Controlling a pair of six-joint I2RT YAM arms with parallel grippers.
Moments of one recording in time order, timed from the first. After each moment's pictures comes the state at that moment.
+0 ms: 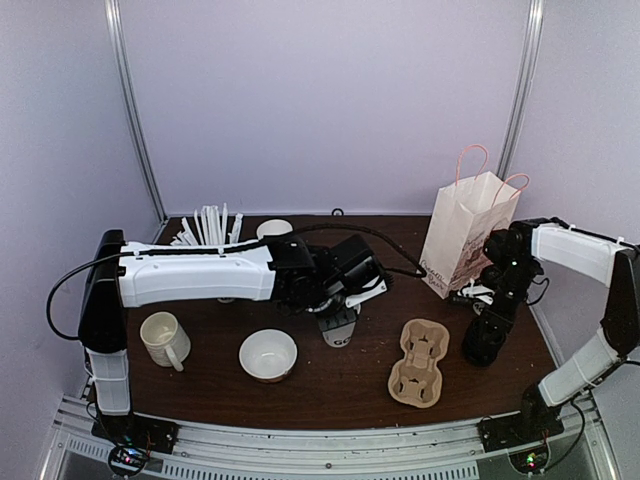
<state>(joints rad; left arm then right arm) -1.21 1.99 1.73 -0.79 -0.48 0.25 0.17 1.47 1.01 -1.31 -0.25 -0.73</state>
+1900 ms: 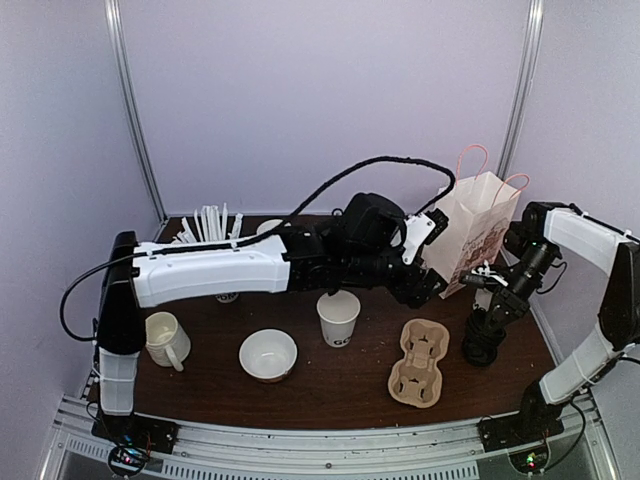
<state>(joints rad) -1.21 2.06 1.90 -0.28 0.02 -0.10 0.02 1.50 1.16 -1.57 -0.51 -0.96</state>
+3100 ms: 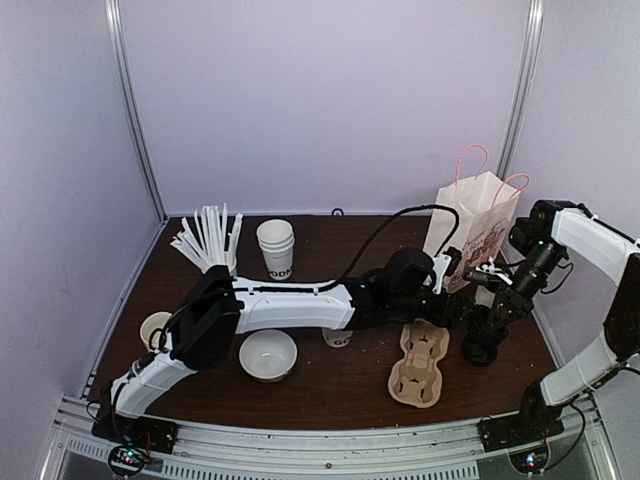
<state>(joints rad) -1.21 2.52 2.13 0.06 0.18 -0.49 0.02 1.42 1.16 -1.58 -0.51 -0.94</state>
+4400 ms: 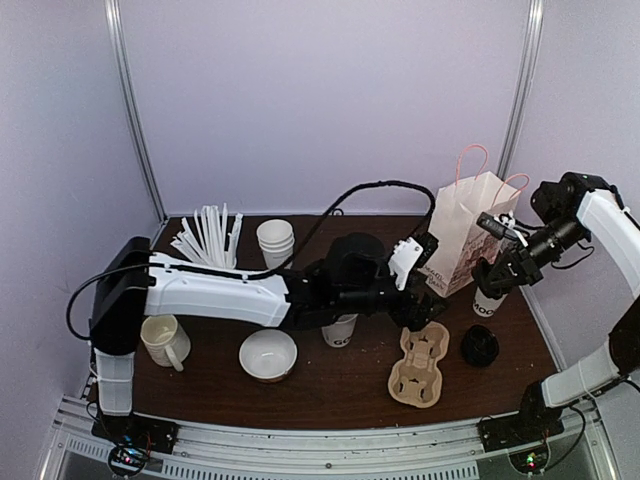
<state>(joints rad) -1.22 2.10 1.62 0.20 0.10 -0.22 -0.04 1.34 1.35 -1.61 -0.71 -0.94</state>
